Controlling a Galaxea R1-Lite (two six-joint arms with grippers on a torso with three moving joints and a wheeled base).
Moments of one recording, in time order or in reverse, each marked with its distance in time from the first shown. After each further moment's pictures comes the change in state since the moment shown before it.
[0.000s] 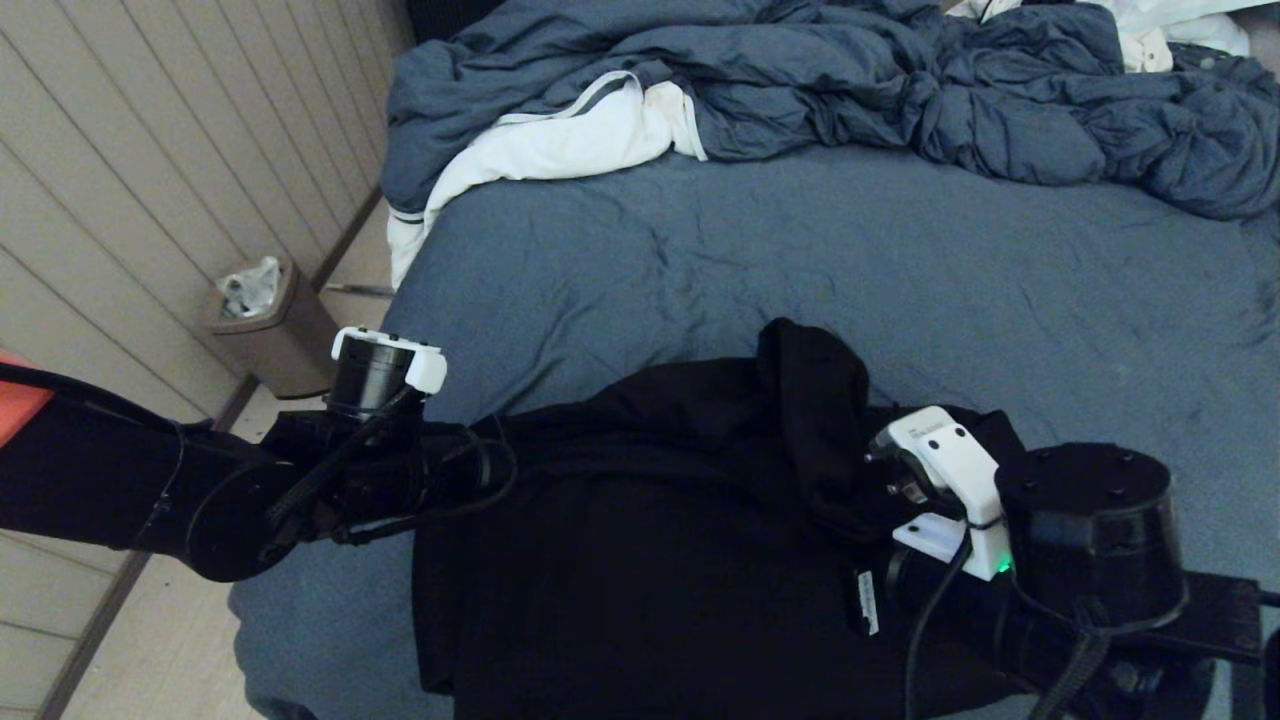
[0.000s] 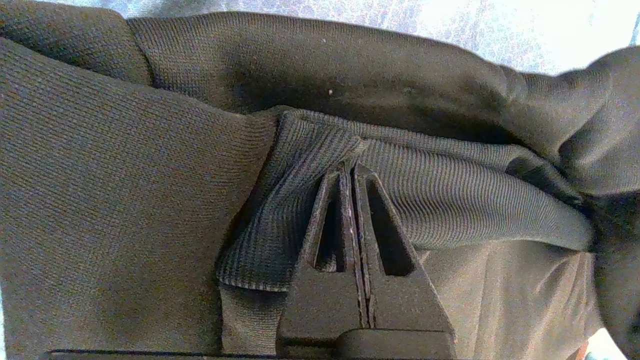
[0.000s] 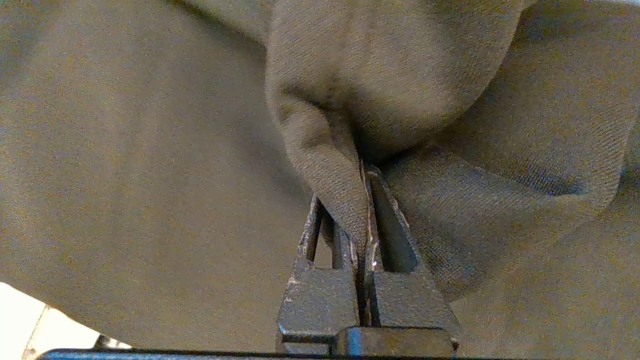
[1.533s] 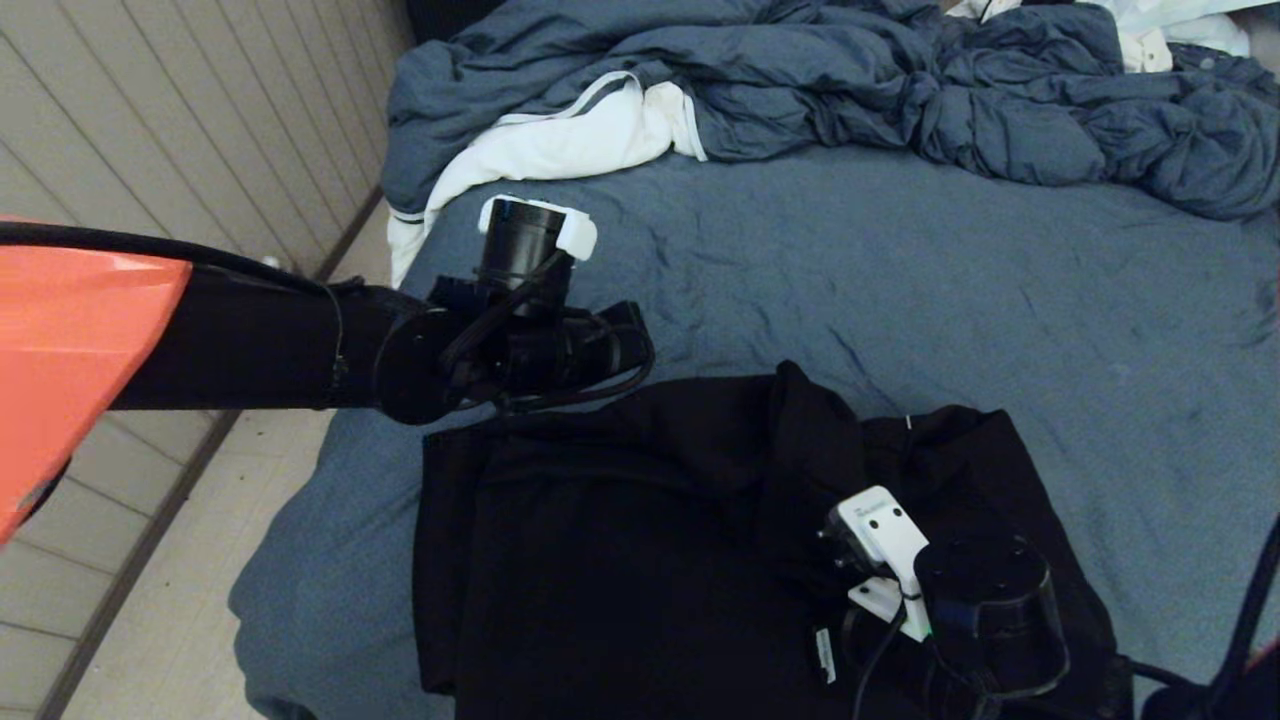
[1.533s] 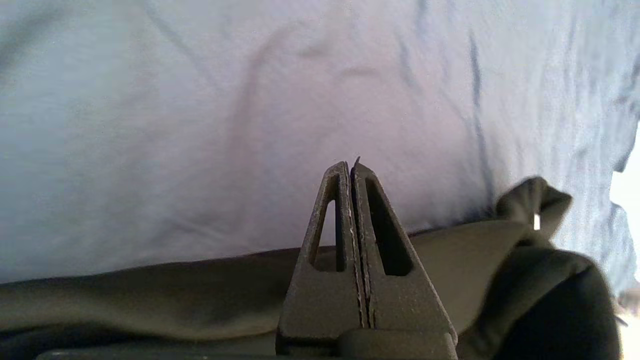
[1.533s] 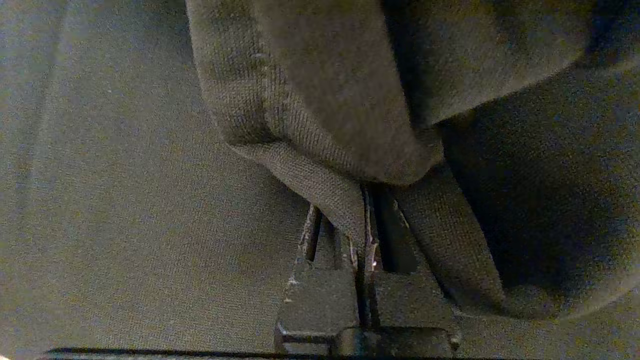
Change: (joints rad) left arm -0.186 0.192 -0.667 0.330 0.108 0.071; right arm -0.005 0.276 0.225 -0.452 0.013 -0.001
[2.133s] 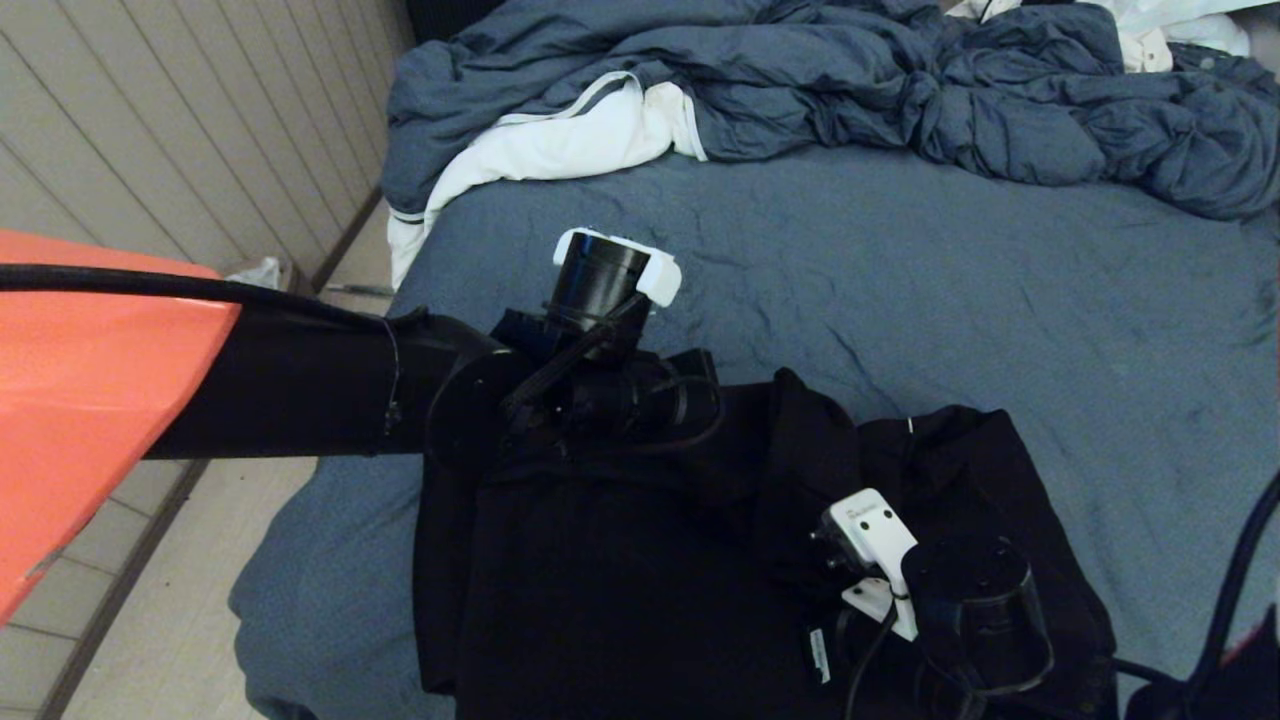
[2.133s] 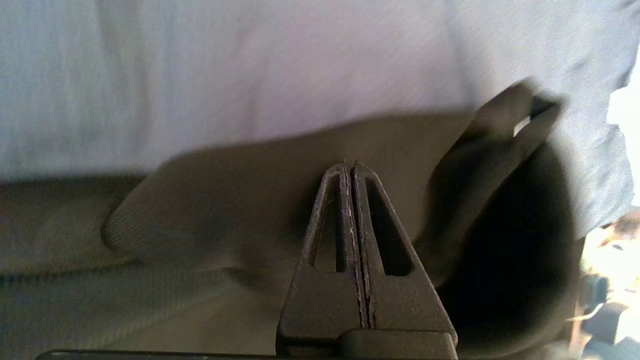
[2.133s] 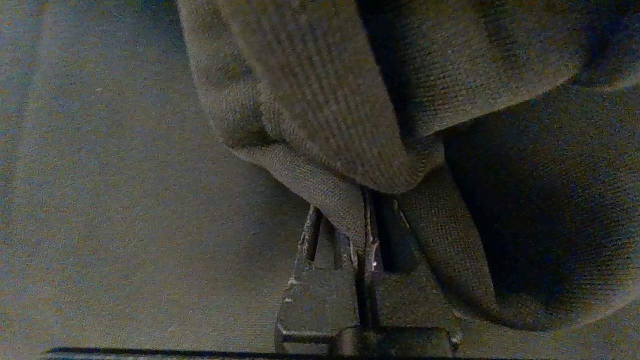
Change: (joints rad) left arm -0.129 0.010 0.028 0.033 -0.002 0.001; right arm -0.008 0.026 -0.007 -0.002 -0.004 0.004
